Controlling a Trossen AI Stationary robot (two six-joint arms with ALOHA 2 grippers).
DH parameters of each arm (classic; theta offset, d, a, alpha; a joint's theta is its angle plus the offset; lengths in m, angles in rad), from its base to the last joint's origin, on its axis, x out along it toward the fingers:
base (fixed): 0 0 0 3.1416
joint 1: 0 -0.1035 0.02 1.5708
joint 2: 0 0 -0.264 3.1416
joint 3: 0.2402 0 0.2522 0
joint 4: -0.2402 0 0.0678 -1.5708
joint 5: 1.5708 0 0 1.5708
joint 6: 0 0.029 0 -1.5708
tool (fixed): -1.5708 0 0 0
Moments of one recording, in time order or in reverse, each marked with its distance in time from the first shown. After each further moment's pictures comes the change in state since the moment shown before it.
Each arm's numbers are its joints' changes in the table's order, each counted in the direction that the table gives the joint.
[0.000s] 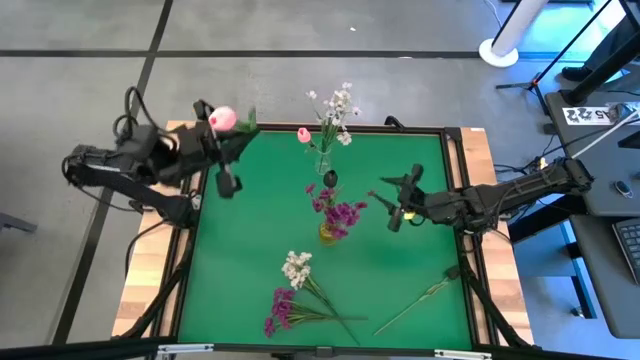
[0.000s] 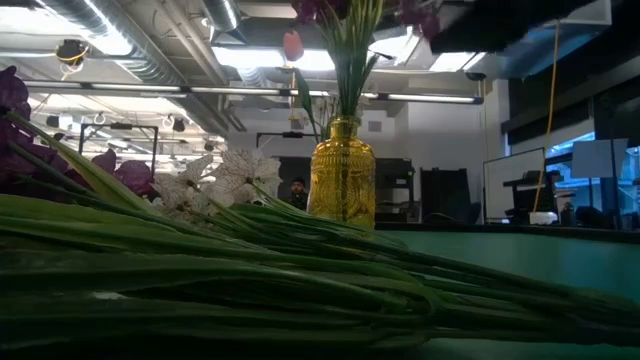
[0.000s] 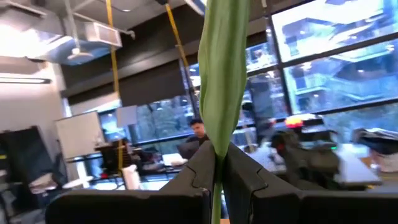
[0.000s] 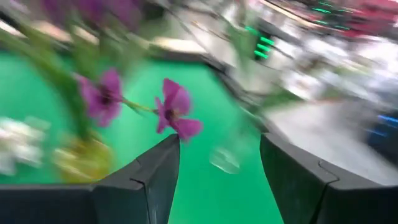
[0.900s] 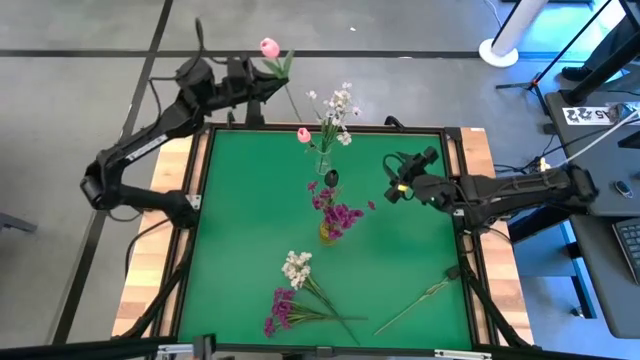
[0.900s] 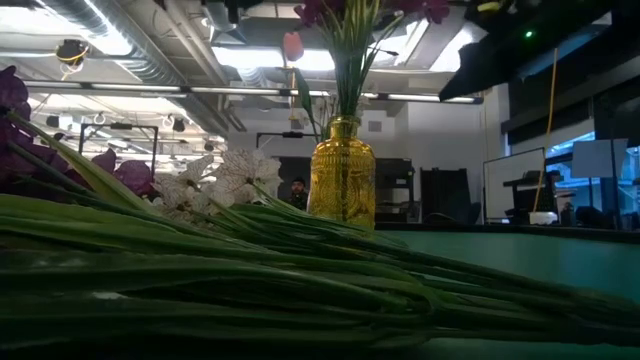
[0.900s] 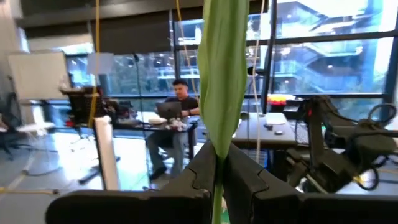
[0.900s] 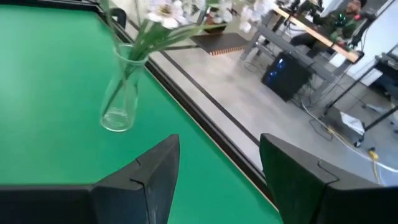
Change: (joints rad) left arm -0.946 0.264 0.000 0.062 -1.009 -0.424; right arm 0.224 0.003 0.000 -0.179 -0.168 0.082
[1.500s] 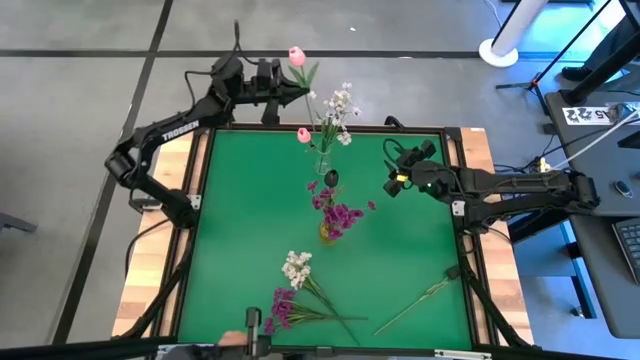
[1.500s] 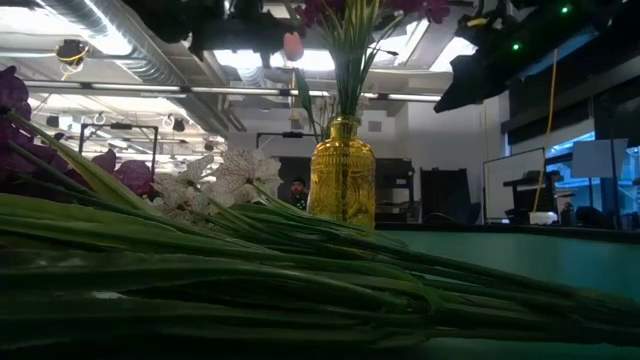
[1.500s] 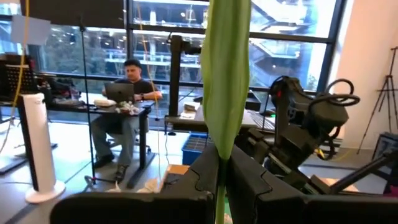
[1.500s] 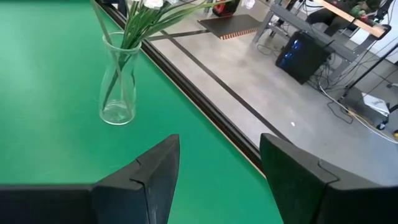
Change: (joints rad) left arm -0.062 0.270 0.000 0.229 -0.278 -0.109; right arm 0.152 0.000 0.000 0.003 0.182 -0.003
